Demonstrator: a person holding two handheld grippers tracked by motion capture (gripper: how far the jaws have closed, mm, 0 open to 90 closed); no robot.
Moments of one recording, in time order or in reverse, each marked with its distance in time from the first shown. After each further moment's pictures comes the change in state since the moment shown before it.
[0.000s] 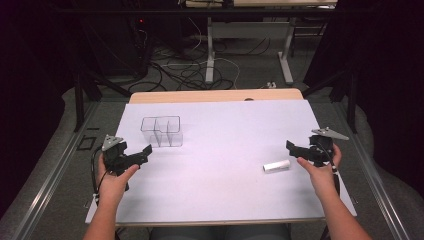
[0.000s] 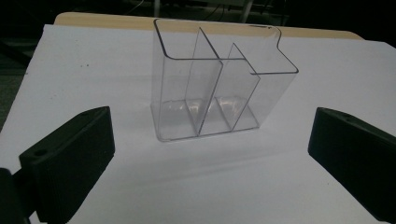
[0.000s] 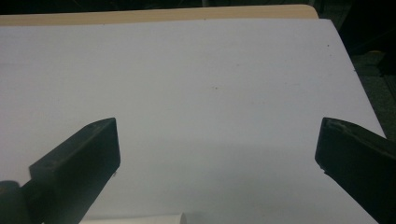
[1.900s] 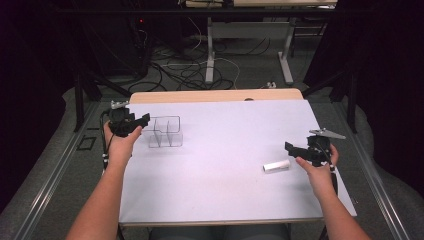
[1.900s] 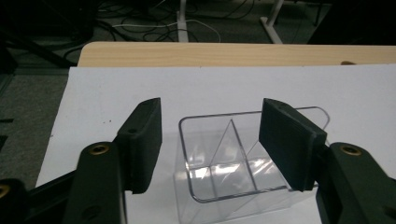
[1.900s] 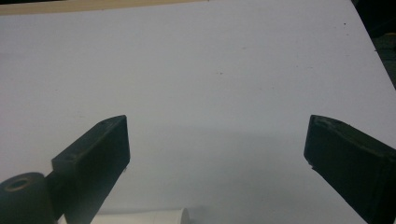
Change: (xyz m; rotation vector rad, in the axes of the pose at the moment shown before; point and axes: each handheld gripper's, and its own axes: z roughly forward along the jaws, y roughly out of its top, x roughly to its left) left arm 0.005 0.086 0.052 0.069 0.128 -0.009; right arm -0.003 -0.005 0.012 0.047 0.020 0.026
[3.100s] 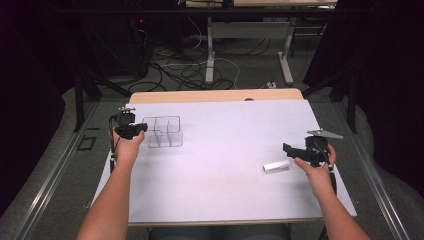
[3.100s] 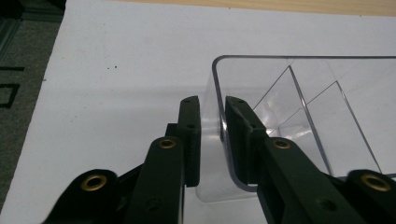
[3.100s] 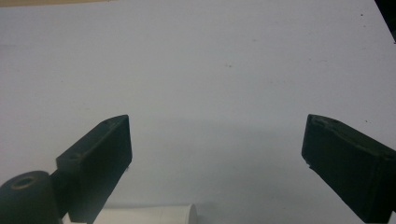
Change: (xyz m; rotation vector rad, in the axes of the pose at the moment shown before) left arm 0.008 -0.019 0.036 0.192 0.062 -0.043; right arm 0.001 -0.002 0.004 0.026 0.027 -0.011
